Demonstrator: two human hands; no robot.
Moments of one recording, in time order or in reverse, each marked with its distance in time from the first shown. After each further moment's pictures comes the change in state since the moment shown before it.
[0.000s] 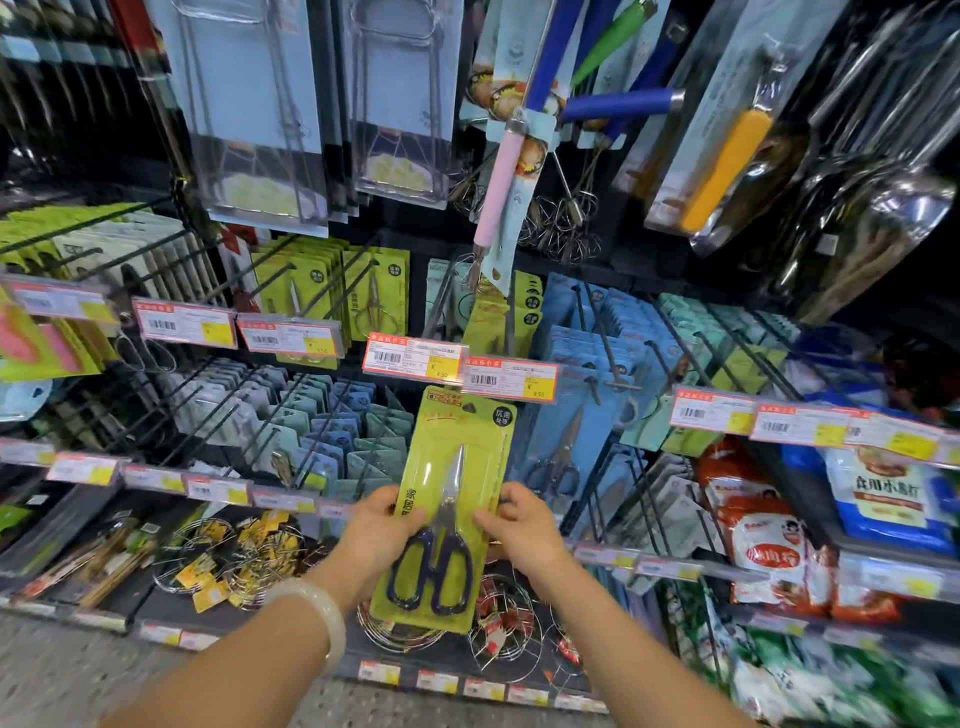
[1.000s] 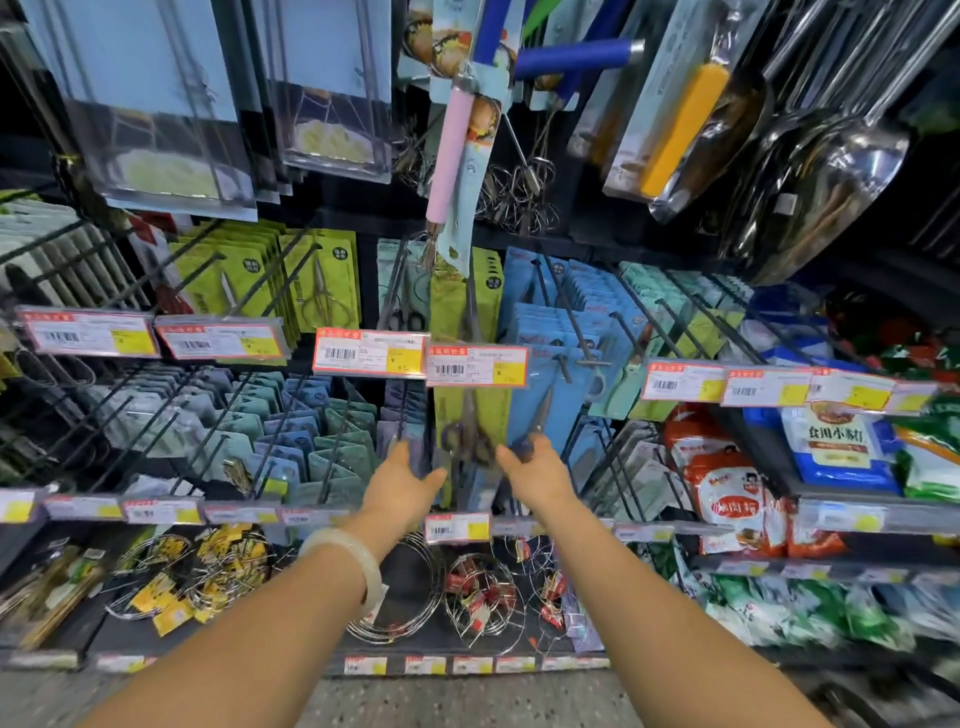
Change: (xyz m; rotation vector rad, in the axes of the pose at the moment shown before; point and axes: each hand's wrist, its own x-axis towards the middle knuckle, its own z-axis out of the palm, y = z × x) left_hand 0.050 0.024 0.038 0.531 -0.070 0.162; right_hand 0.038 -0.016 -0.037 -0.276 0.298 0.137
